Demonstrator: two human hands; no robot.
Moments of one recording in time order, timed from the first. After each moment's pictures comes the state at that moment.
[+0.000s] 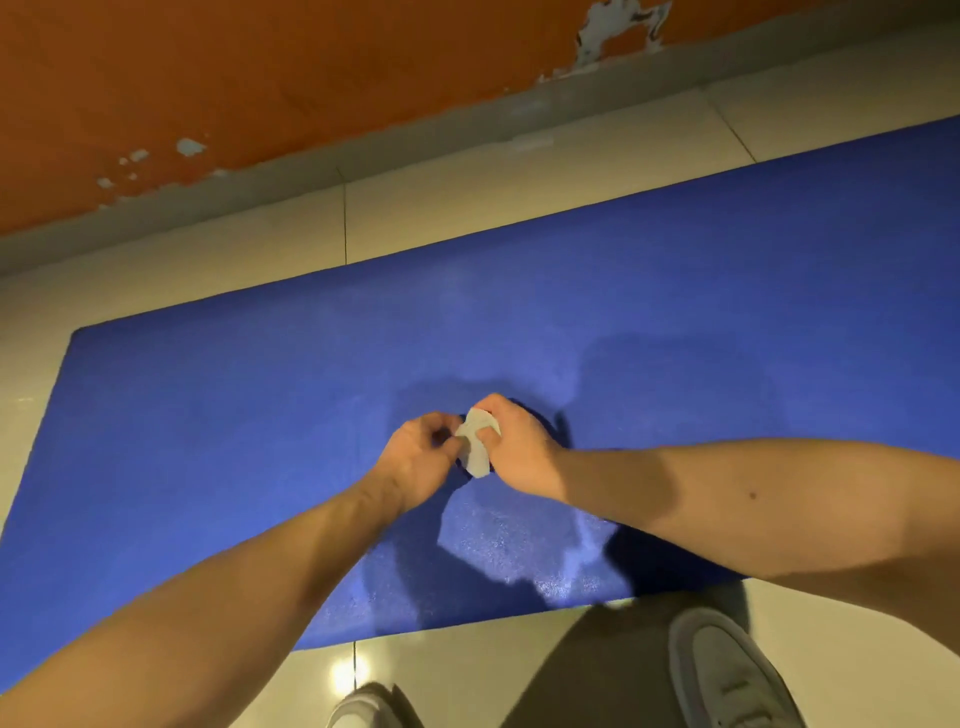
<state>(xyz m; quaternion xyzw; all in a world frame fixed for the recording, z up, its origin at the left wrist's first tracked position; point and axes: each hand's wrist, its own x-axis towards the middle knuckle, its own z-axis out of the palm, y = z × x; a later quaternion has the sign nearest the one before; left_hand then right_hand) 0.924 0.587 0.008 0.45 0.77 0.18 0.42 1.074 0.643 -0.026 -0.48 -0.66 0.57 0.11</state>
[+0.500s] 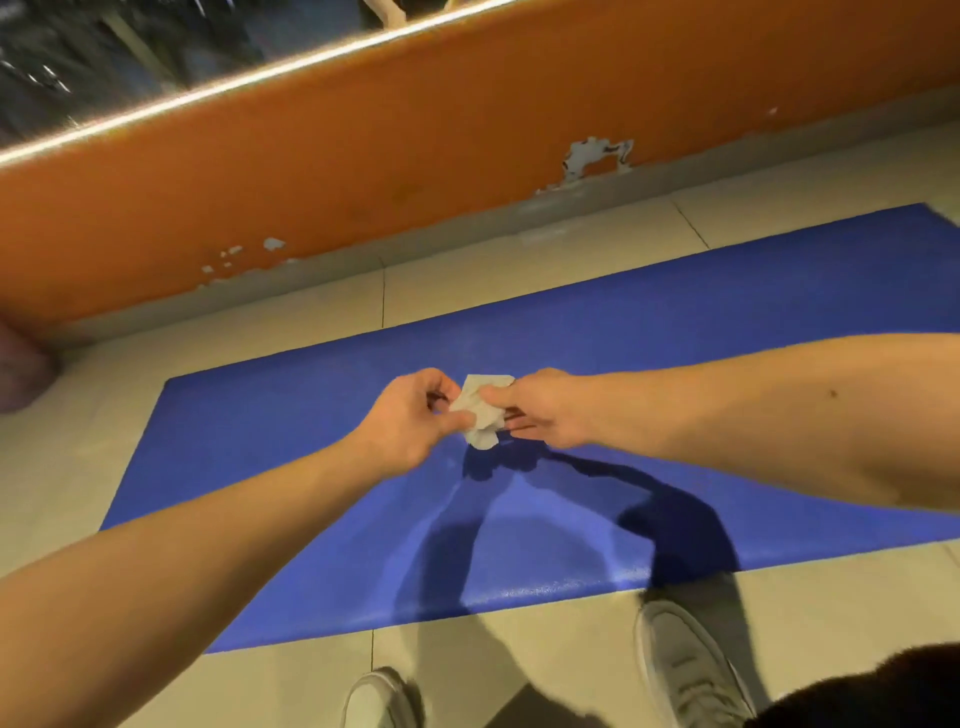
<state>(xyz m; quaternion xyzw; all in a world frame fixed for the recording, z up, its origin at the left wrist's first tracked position) 0.967 0.562 0.184 0.57 0.73 0.23 0.30 1.129 0.657 0.140 -0.49 -0.43 0.75 0.10</state>
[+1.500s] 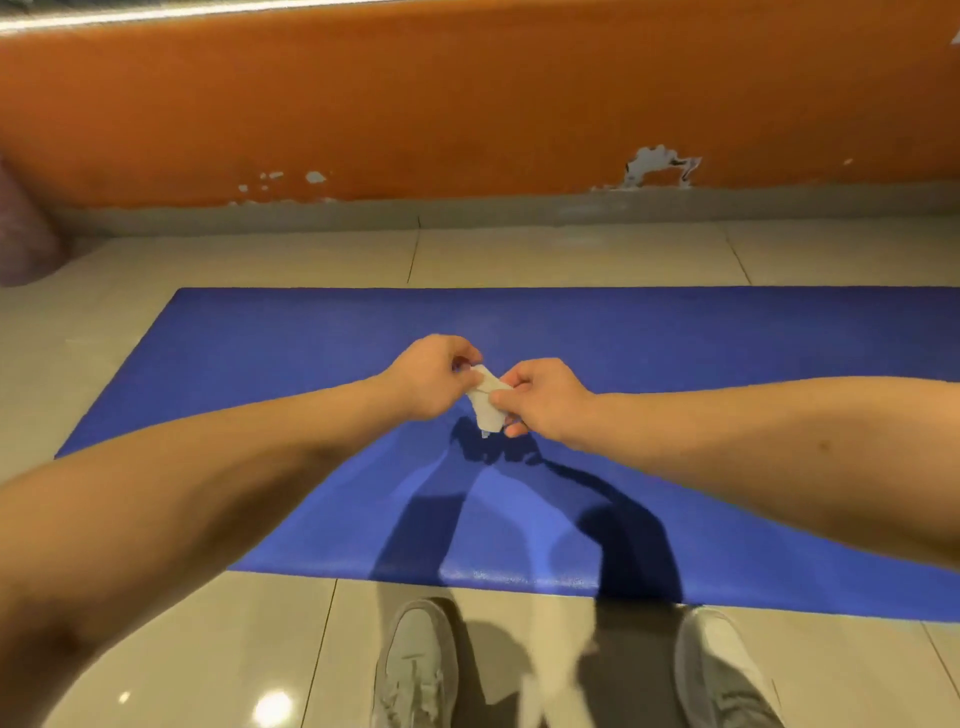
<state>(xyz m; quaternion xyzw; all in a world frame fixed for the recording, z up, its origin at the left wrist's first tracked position) 0.951 0.573 0.157 0.57 0.77 0.16 0.25 1.116 0.637 0.126 -0.46 -0.68 0.56 0.10</state>
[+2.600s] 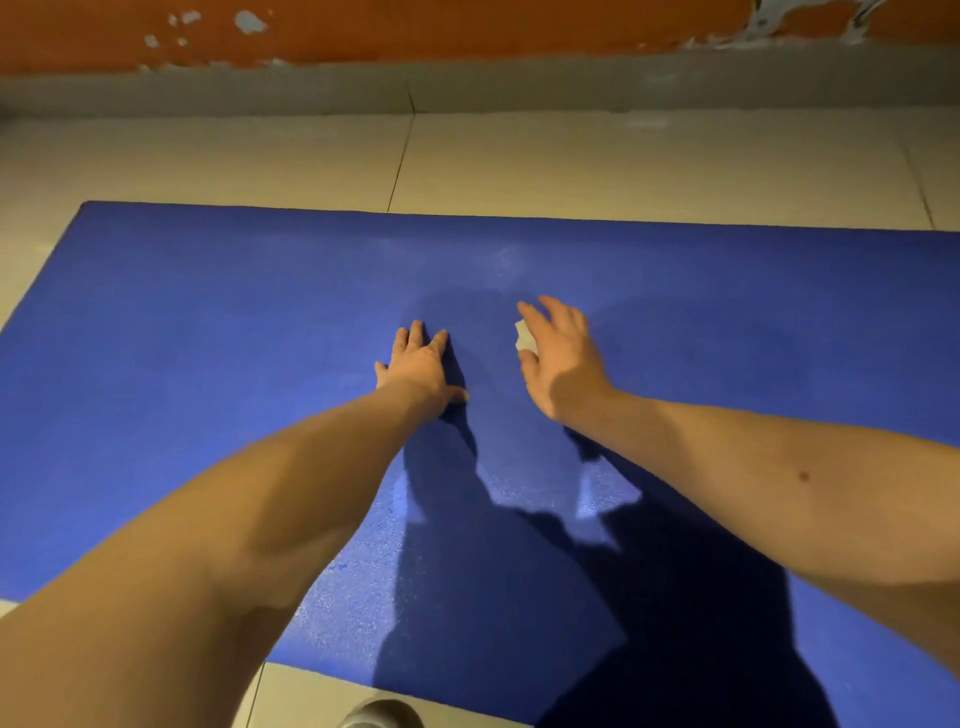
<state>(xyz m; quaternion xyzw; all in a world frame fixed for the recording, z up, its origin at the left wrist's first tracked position) 0.867 0.716 -0.066 0.42 0.86 -0.06 0.28 1.043 0.813 -0.081 -0.39 -0.87 0.27 0.08</state>
